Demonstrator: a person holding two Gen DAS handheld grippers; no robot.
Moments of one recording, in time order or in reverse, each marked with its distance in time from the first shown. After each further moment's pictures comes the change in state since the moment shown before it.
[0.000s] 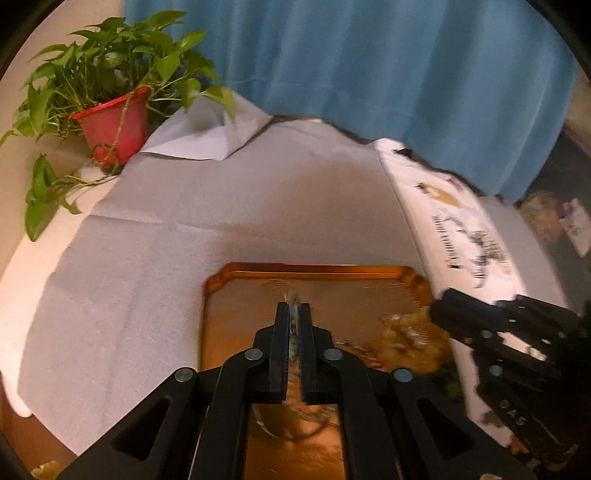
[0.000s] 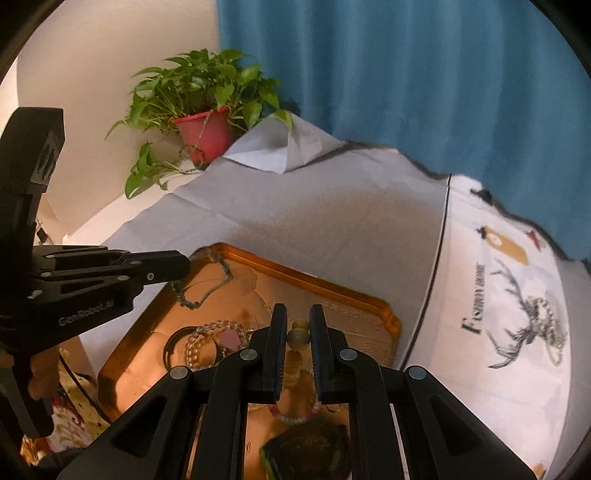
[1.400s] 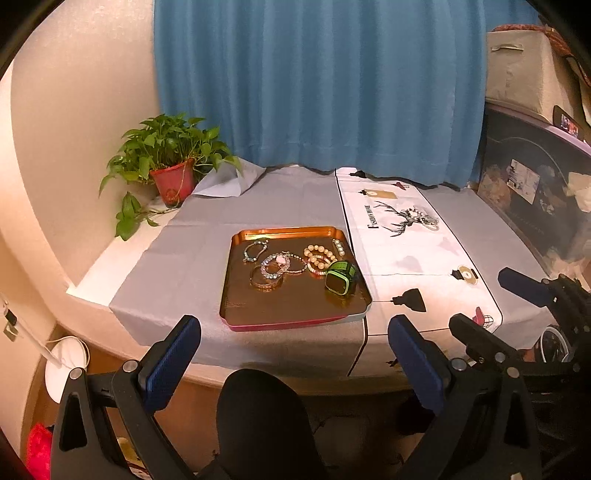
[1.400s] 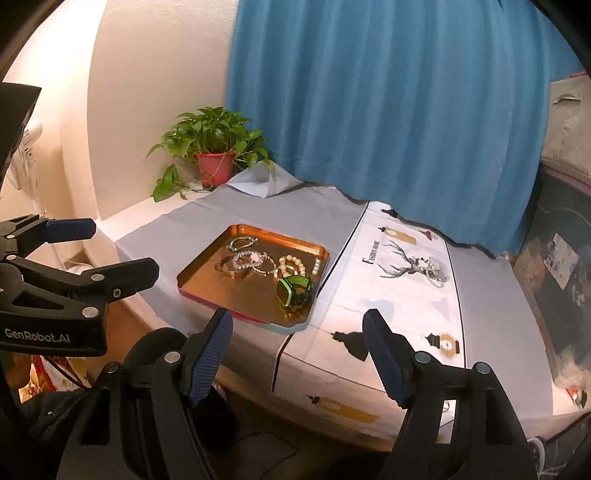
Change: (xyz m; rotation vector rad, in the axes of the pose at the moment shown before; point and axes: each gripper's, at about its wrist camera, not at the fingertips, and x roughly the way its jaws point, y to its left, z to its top) left arm -0.269 -0.107 -0.176 0.111 -0.210 0.101; right arm -0.291 0.086 -0.161 -0.027 -0.188 -0.222
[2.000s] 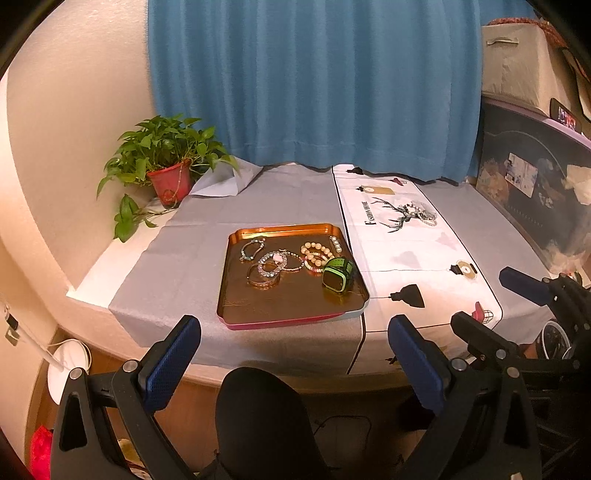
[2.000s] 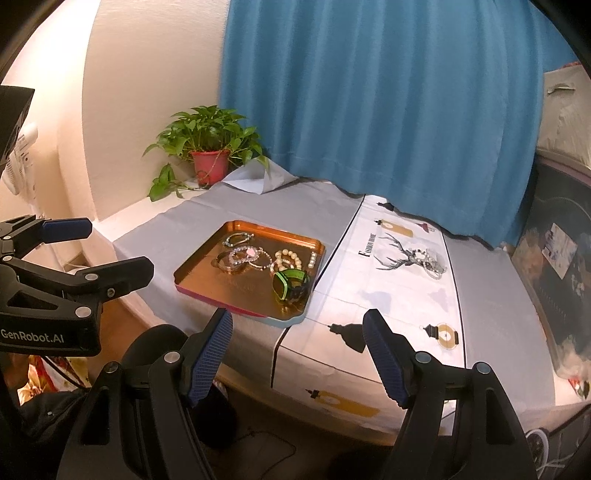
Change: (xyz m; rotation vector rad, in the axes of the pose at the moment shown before) left arm 0.000 -0.005 -0.003 0.014 0.007 0.000; right arm -0.001 -0.007 -0.006 0.024 0.010 -0.004
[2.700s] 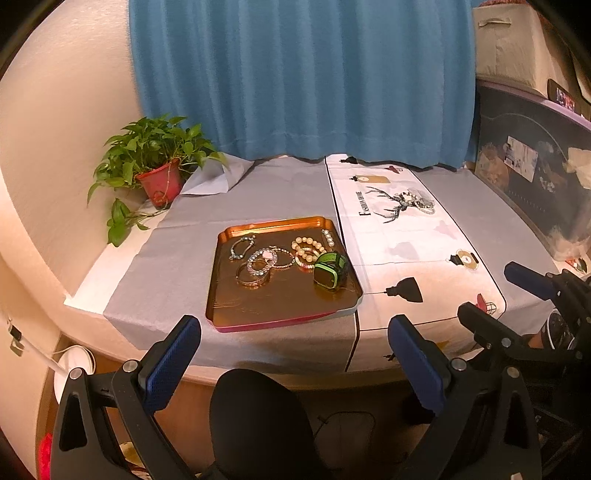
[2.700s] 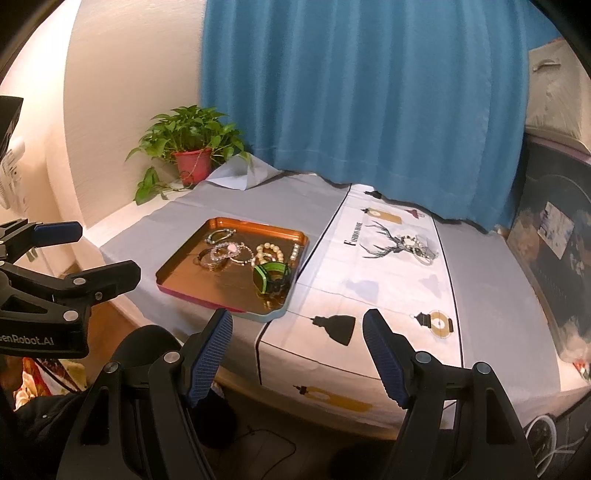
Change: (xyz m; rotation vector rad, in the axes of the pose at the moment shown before) left arm 0.019 -0.024 0.007 0.050 0.037 0.011; right arm 0.016 -0.030 -0.011 0.066 0.020 -0.017
